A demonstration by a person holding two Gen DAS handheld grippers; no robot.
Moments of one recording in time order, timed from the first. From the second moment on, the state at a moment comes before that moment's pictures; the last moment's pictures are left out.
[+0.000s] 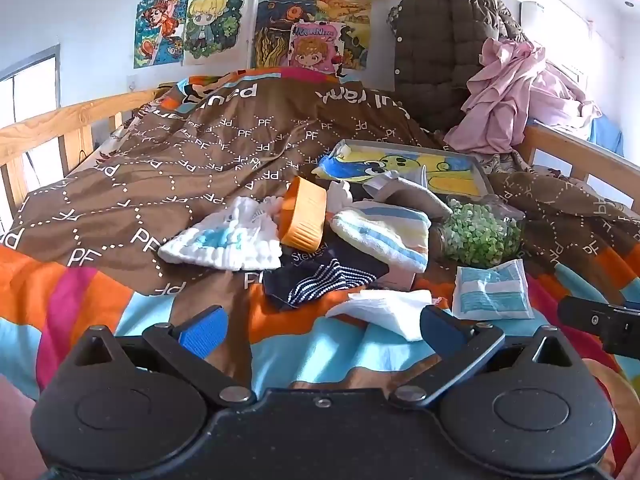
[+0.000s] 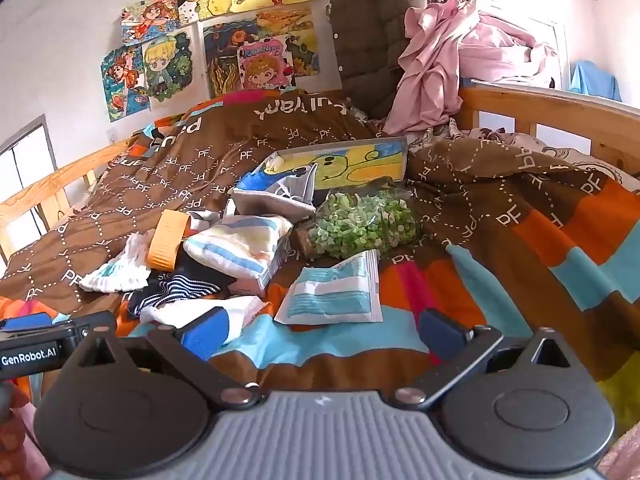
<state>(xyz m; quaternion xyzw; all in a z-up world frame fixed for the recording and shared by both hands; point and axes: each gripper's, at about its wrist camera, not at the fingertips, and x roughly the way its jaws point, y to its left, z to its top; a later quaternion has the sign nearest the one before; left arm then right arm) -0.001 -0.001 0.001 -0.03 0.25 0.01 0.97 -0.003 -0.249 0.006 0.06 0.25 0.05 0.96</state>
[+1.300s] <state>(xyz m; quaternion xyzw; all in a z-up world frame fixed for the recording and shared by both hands) -0.002 -0.001 0.000 -0.03 0.25 0.01 0.97 -0.004 -0.250 0.006 0.07 0.25 0.05 0.96</state>
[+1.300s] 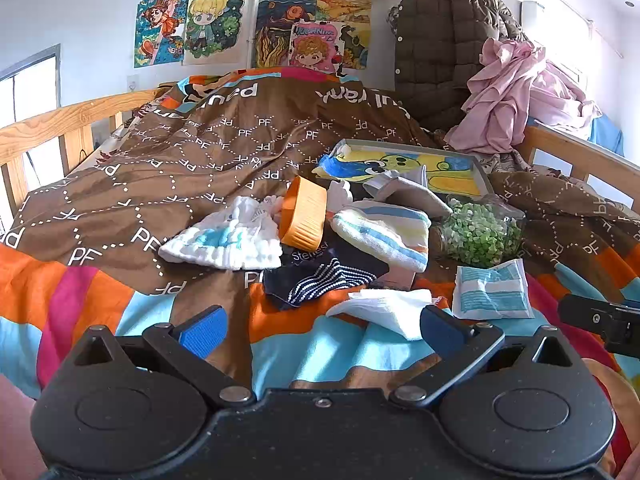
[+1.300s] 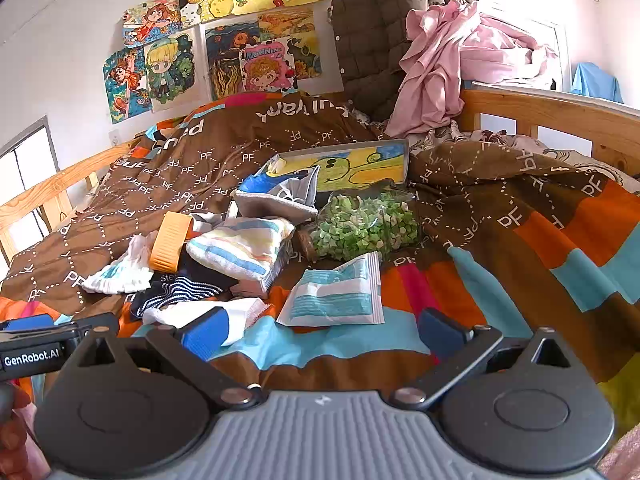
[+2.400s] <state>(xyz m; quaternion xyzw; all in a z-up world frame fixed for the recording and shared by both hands) -0.004 -0.001 0.002 -0.04 0.25 0.00 0.97 -0.005 -0.248 0.007 0.07 0.25 0.05 0.96</state>
